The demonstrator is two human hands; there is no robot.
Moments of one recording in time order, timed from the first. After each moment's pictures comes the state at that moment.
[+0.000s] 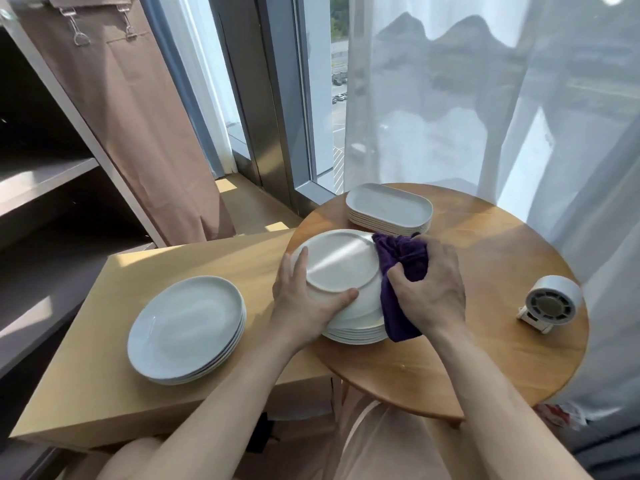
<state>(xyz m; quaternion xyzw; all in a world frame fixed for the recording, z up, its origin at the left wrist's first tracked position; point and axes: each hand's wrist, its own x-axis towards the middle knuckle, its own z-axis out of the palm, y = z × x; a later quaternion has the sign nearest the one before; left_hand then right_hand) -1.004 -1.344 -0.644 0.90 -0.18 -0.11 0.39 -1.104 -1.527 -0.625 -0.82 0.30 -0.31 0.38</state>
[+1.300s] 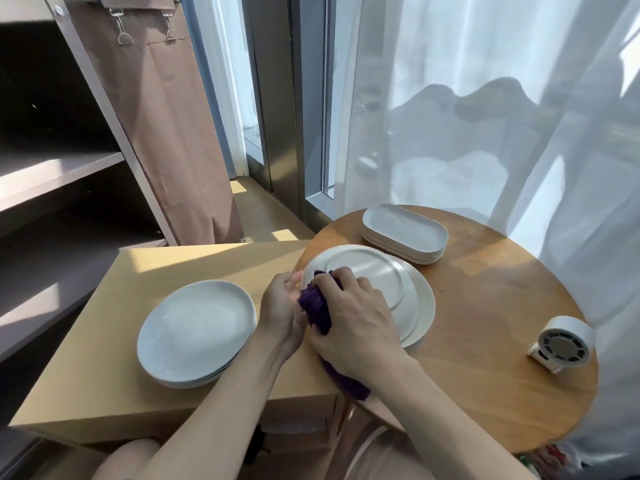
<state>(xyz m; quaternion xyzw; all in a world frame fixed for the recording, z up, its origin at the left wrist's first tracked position) -0.985 -1.320 -0.613 0.49 0.08 -0.27 0.82 -1.076 -1.416 -0.581 -0.98 0.04 -0.13 0.14</state>
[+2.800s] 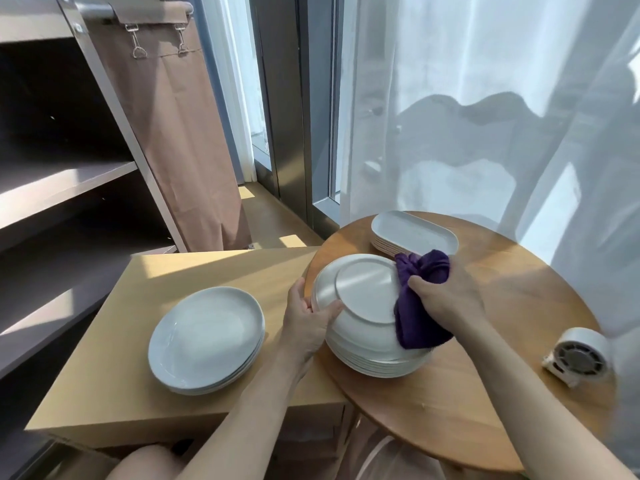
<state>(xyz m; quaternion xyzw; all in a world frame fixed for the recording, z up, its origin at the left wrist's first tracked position) -0.990 -1.329 -0.644 0.63 -0.01 -0.22 0.74 -1.064 -1.548 -0.594 -0.81 0.37 -0.16 0.42</state>
